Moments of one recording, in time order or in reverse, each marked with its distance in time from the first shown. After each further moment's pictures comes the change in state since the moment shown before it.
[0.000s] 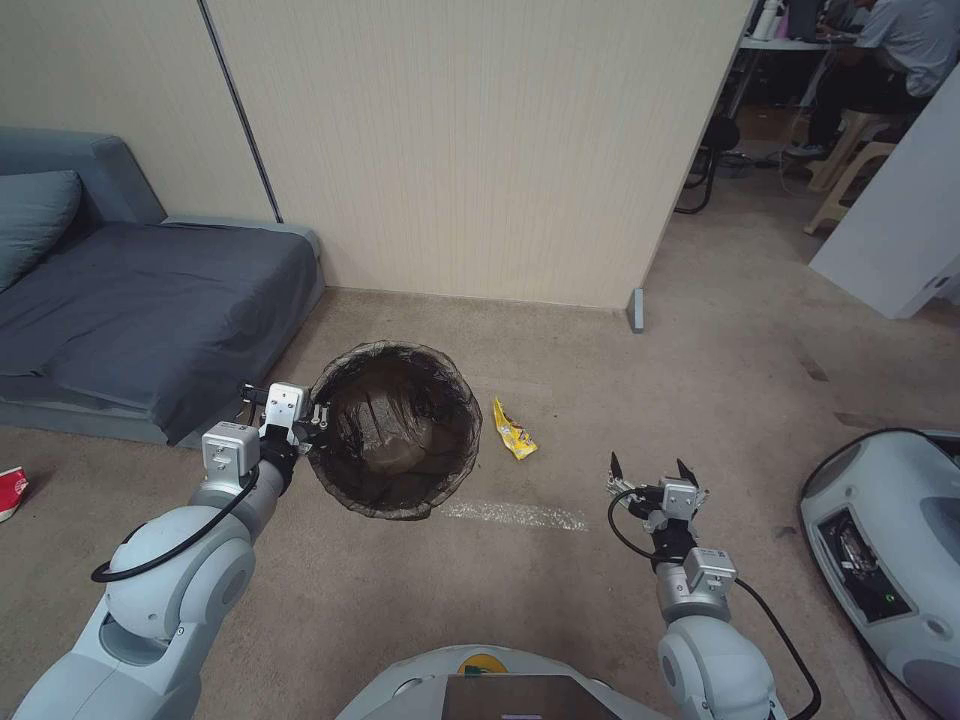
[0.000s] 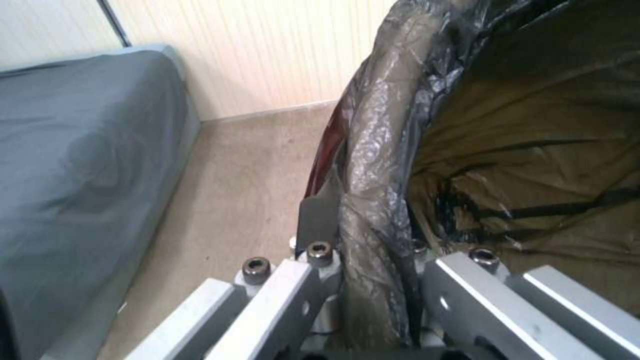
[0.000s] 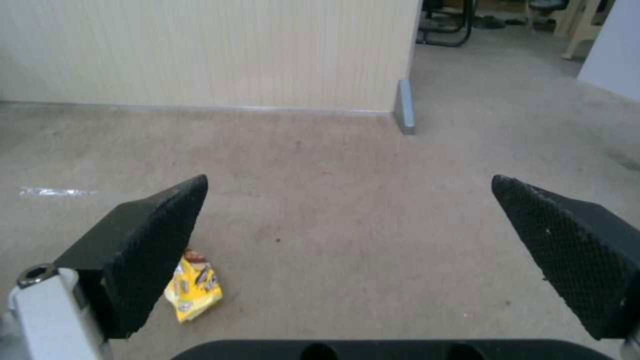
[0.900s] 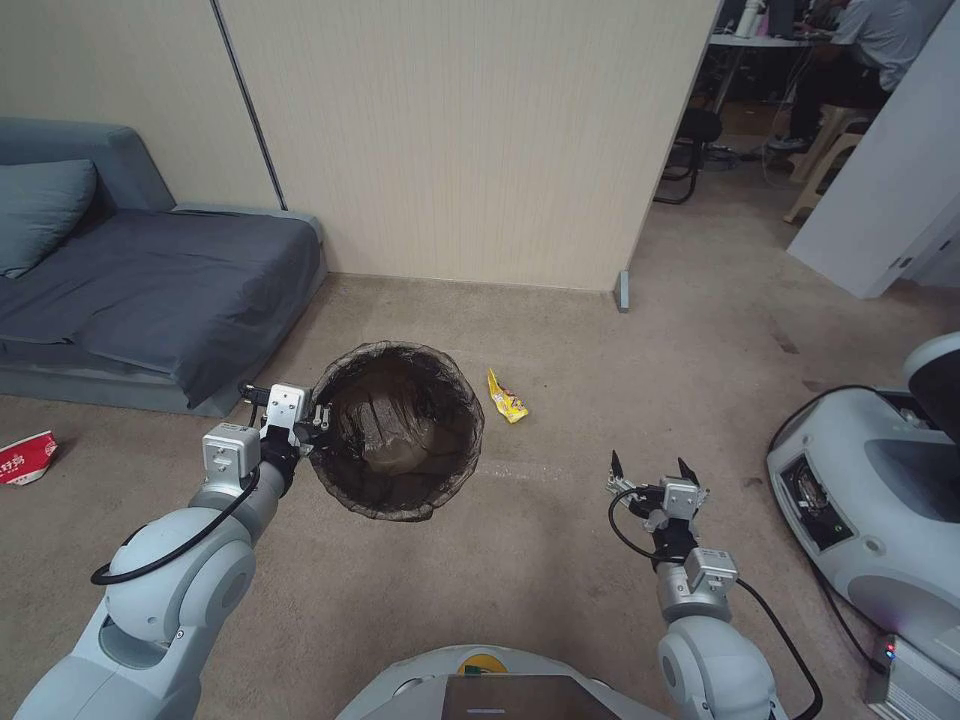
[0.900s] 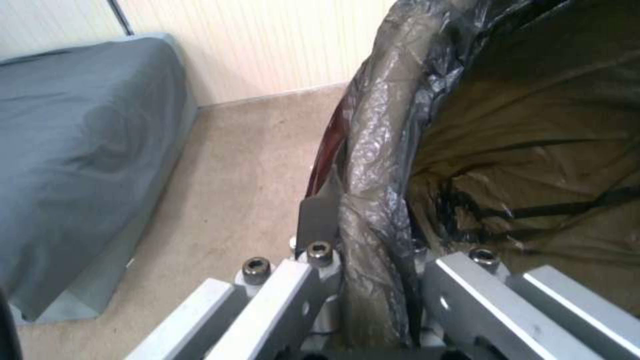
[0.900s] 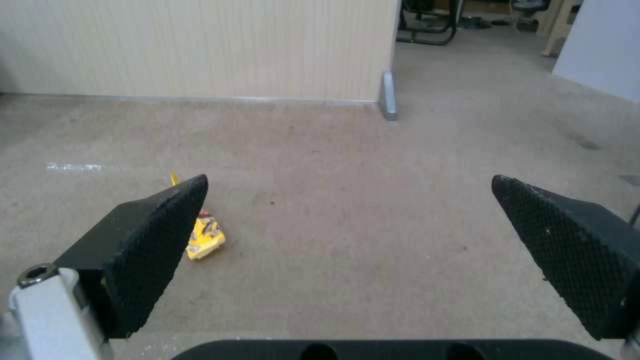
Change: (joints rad) left arm 0.003 0.000 0.003 -0.005 -0.001 0.000 -0.001; right arm 0.000 0.001 -0.001 0.001 0.000 0.011 0.002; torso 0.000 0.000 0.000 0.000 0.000
